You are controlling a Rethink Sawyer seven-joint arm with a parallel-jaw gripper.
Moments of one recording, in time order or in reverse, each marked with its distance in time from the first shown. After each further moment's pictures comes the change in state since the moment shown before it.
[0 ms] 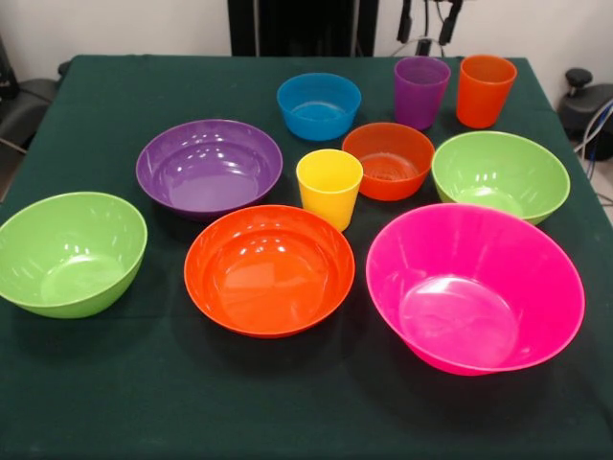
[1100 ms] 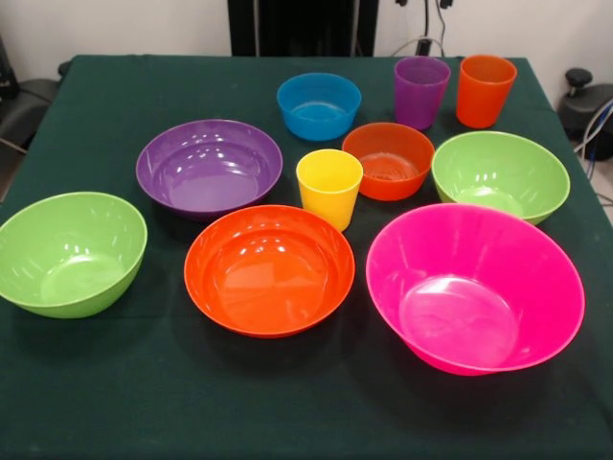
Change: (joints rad) arm -0.031 -0.175 0.004 0.095 0.003 0.000 0.001
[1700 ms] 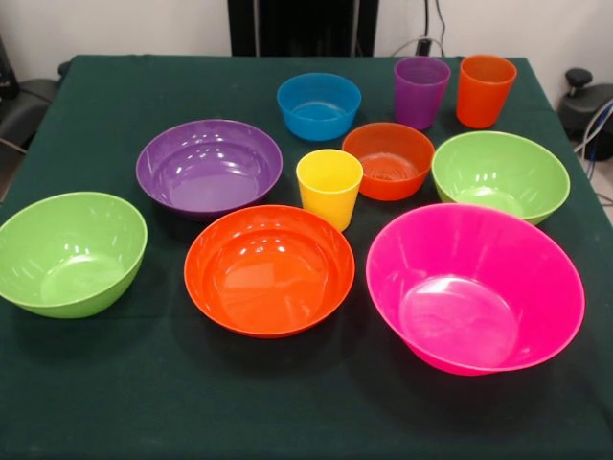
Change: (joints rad) arm 0.007 0.001 0.000 0.087 0.000 -0.013 0.007
